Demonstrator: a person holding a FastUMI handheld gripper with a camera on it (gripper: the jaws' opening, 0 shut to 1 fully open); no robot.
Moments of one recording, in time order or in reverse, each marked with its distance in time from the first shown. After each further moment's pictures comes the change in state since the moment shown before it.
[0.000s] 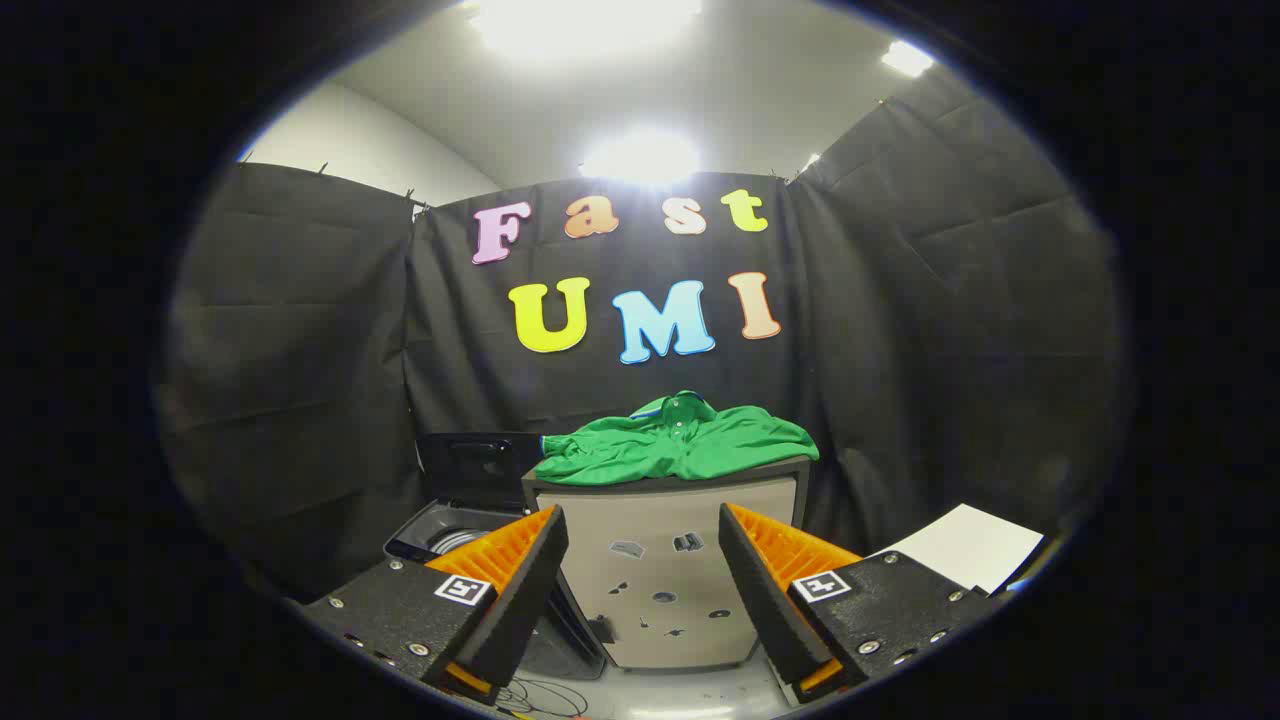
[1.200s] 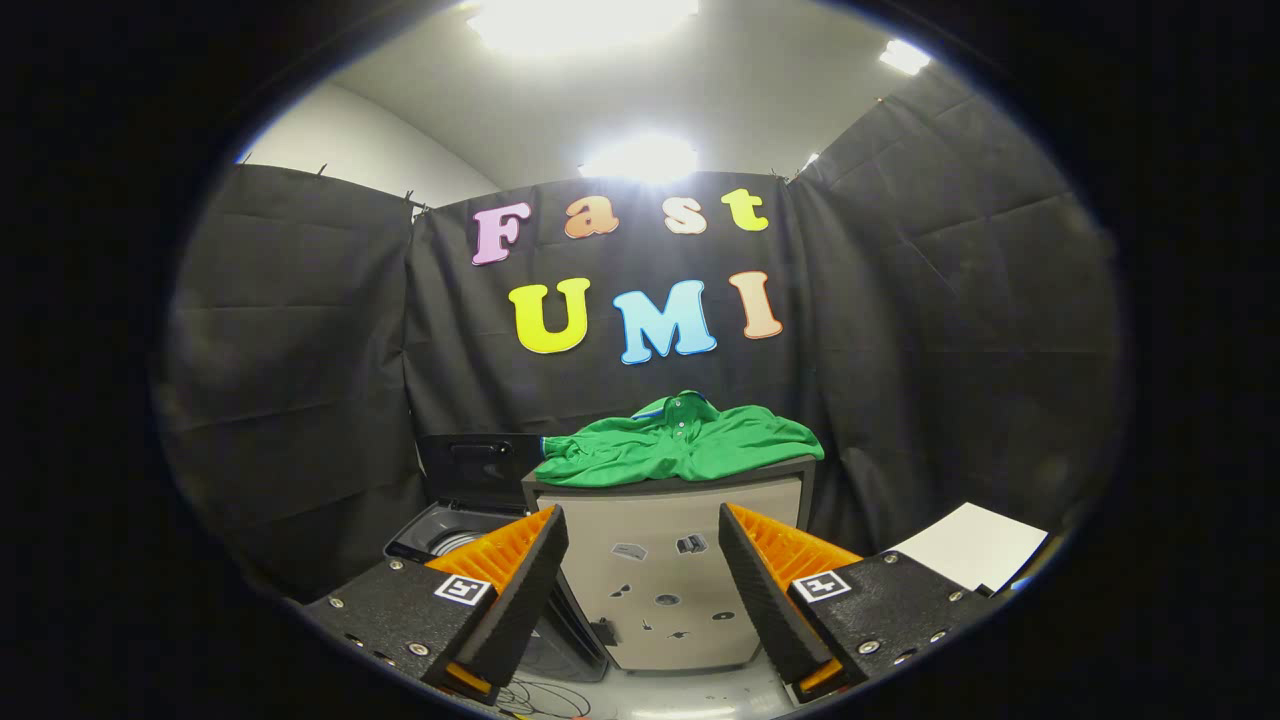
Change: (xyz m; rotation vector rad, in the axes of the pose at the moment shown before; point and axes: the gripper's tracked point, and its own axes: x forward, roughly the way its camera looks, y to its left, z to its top) arm 0.010 0.003 -0.002 0.007 -0.005 0.001
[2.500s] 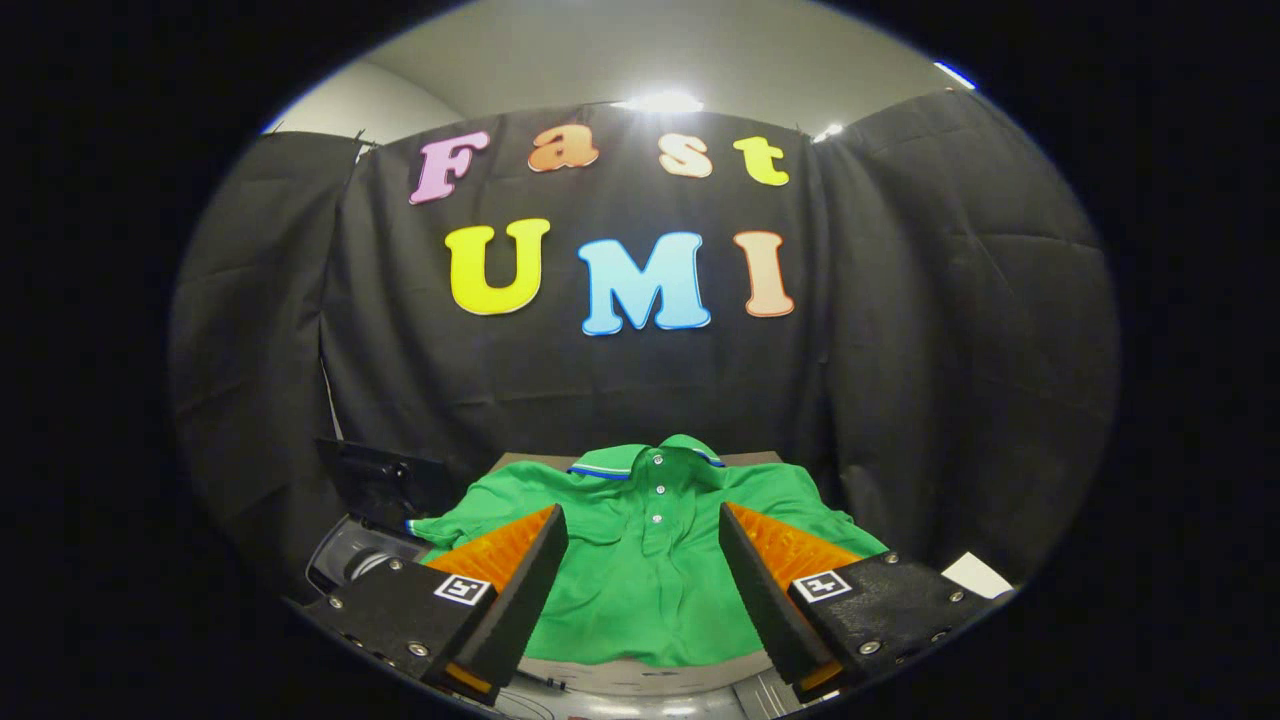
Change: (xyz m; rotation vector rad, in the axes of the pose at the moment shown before) arm 0.300 -0.034 0.040 -0.094 0.220 -0.080
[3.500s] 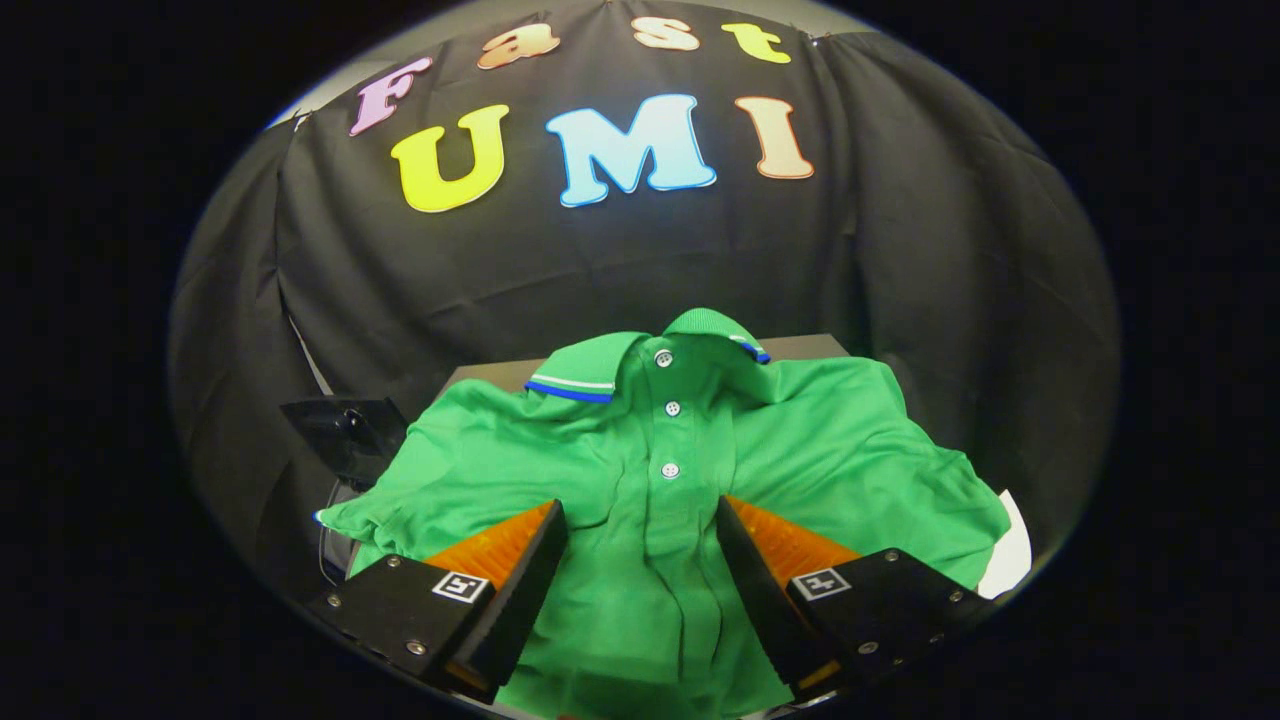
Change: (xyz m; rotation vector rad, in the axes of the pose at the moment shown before) arm 0.080 0.002 -0.069 0.107 0.368 0.006
